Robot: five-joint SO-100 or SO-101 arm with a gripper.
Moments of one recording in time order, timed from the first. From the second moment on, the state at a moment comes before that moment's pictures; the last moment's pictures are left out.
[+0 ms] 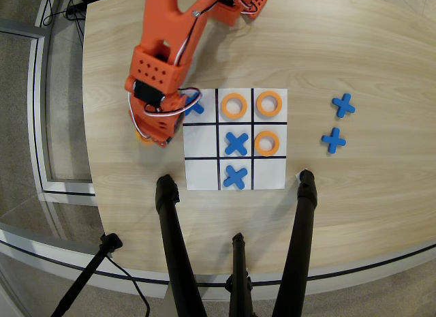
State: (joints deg) arm 27.1 92.6 119.0 28.3 -85.3
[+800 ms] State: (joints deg) arm -20.0 116.0 141.9 18.5 -79.7
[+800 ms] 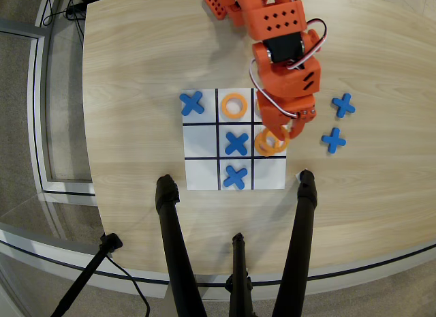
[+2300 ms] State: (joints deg) arm -14.7 73.7 115.1 1.8 -78.1
